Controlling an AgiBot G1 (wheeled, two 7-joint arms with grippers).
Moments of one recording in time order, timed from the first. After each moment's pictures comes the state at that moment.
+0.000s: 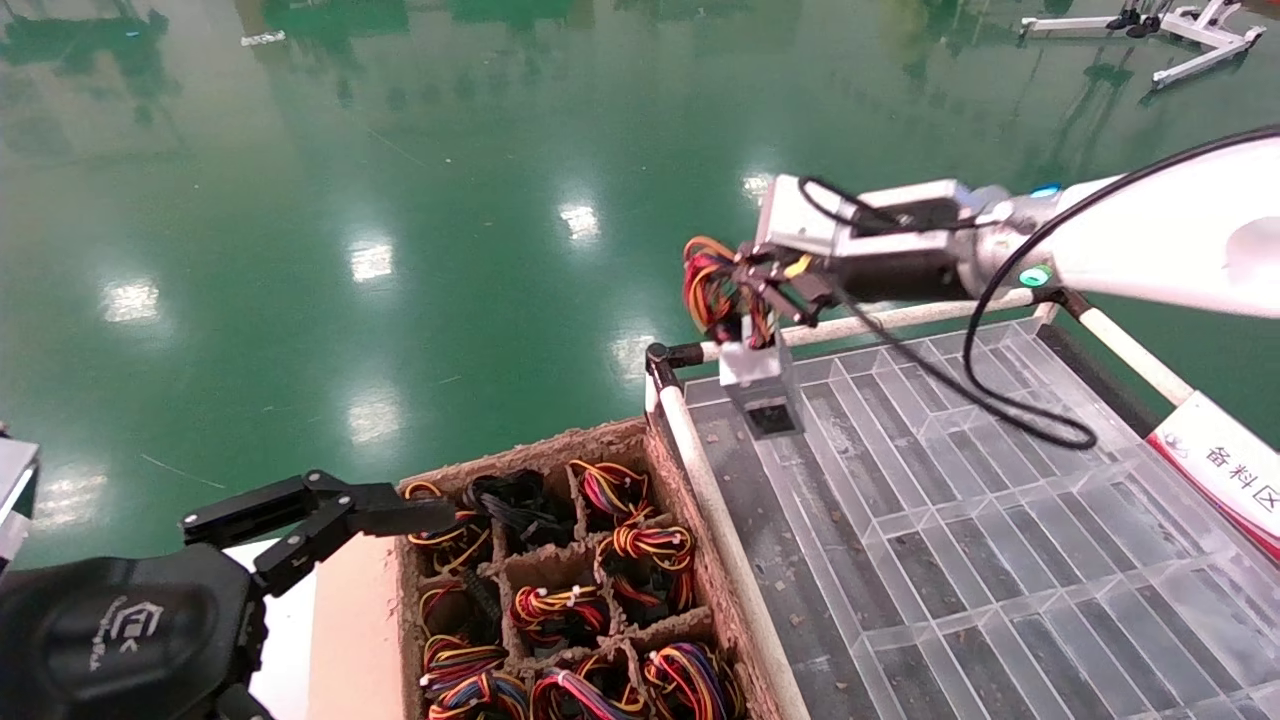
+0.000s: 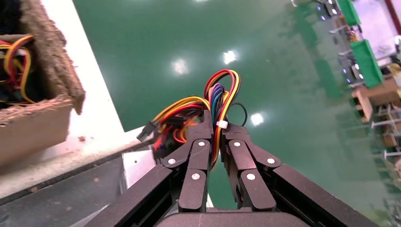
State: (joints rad) left arm -1.10 0.58 0.37 -1.26 0.67 1.46 -0.14; right arm 2.00 -1.26 -0.66 0.04 -1.49 -1.09 -0.63
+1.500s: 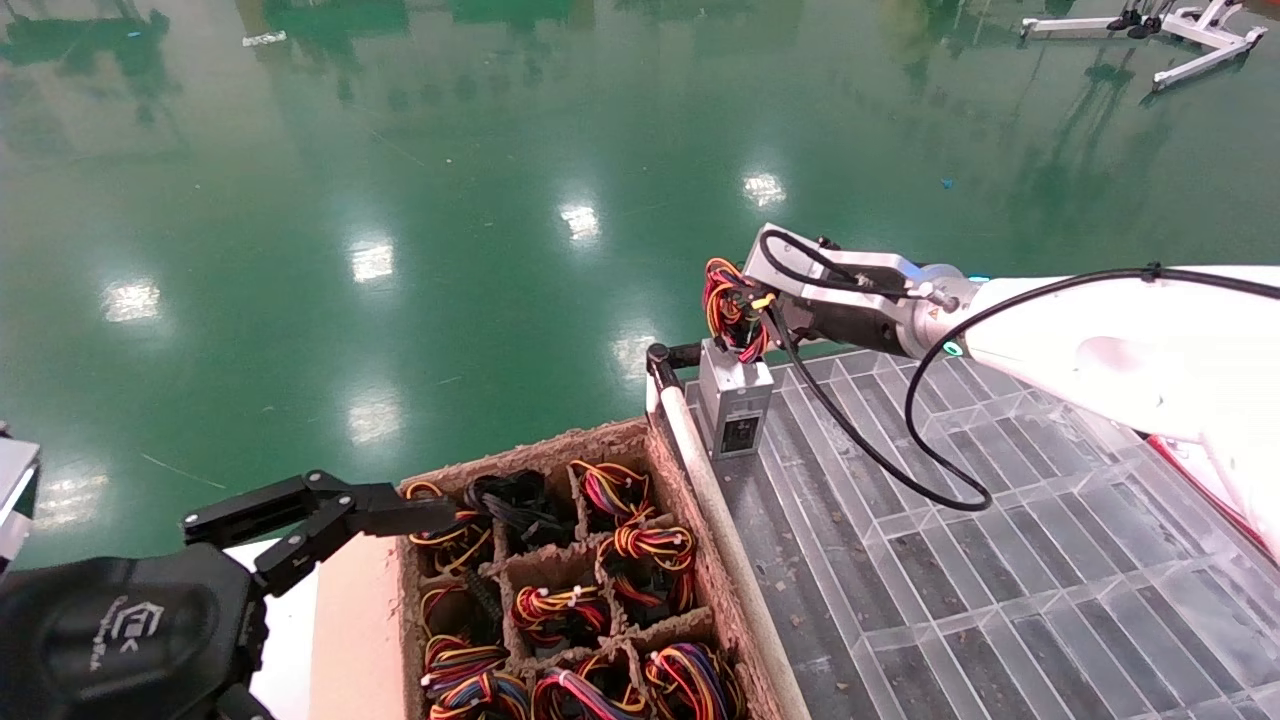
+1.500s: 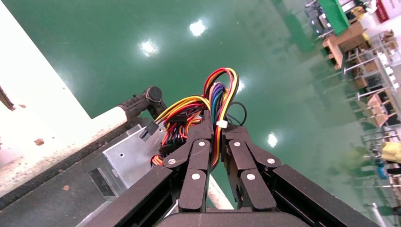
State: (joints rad) left arm -1.10 0.58 0.37 -1.26 0.67 1.46 -0.14; right arm 1.85 -1.32 -0.60 0.01 -1.40 -0.75 -0.65
